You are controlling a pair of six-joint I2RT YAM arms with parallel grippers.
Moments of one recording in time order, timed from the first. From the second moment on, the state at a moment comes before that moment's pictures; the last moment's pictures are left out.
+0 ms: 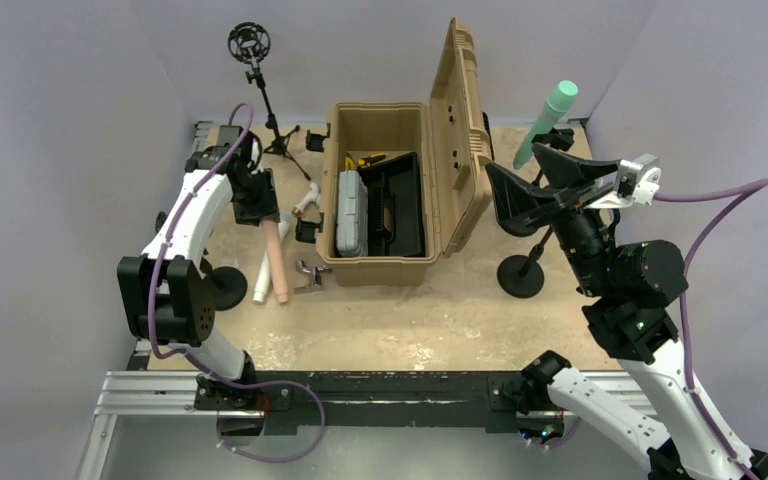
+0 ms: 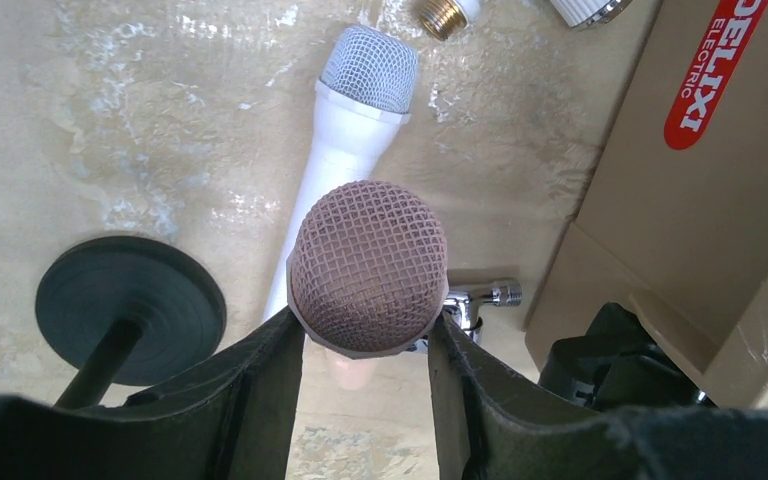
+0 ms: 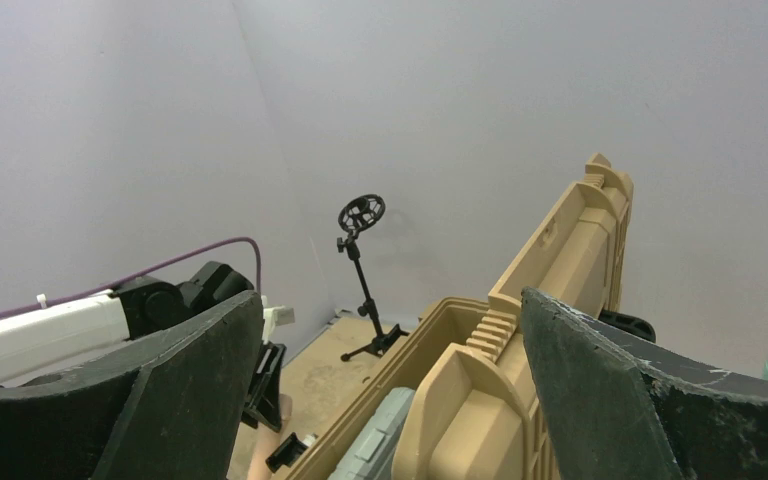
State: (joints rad) left arm -0.05 1.61 1.43 -0.98 0.02 -0.28; right arm 0.60 0.67 1.09 0.06 0.11 0.22
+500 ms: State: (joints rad) left arm -0.06 1.85 1.45 -0.91 0.11 -0.33; right arm 0.60 0.68 1.08 0.06 0.11 0.22
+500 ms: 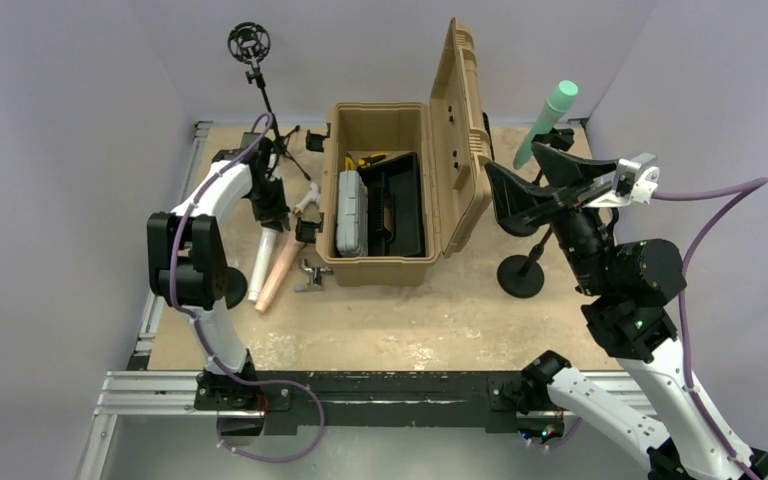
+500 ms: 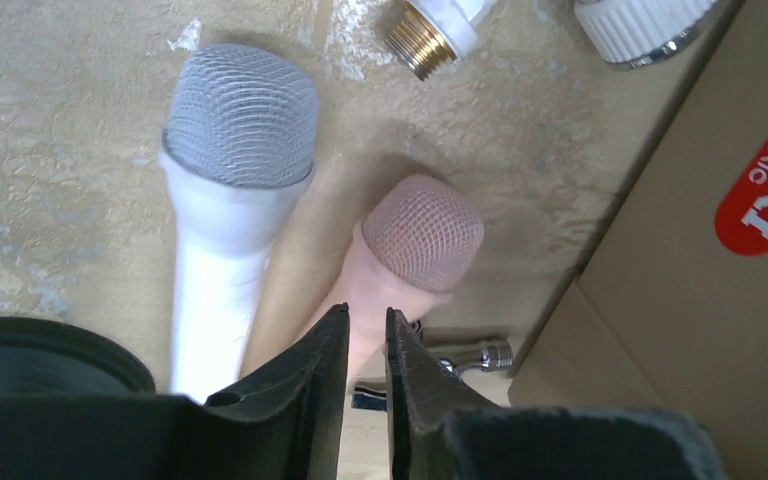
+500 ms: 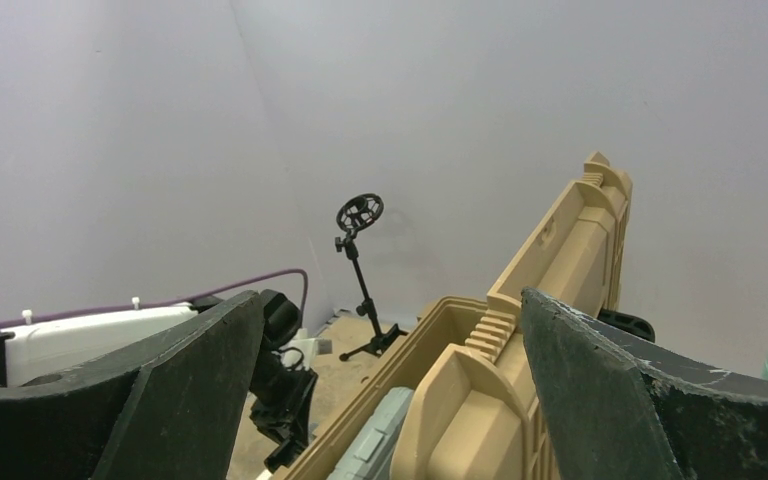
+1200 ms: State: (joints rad) left arm -0.04 1.48 1.46 -0.67 0.15 -0.39; right arm 0.60 0.69 1.08 0.05 0.11 0.22
